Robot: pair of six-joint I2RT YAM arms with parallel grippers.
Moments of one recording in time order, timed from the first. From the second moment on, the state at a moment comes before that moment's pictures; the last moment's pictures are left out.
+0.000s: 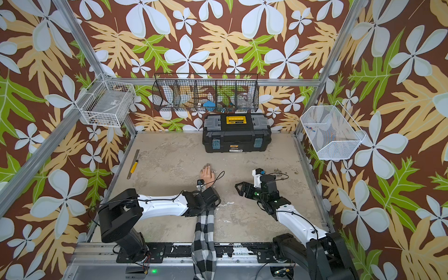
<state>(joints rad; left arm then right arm) -1.03 1.69 0.89 -0.36 -0.35 -1.09 0.27 1.10 0.40 0.04 -0.40 0.60</state>
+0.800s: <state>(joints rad) -1.04 1.61 0.89 -0.35 -0.31 -1.03 0.27 1.18 0.41 0.19 -0.57 0.64</state>
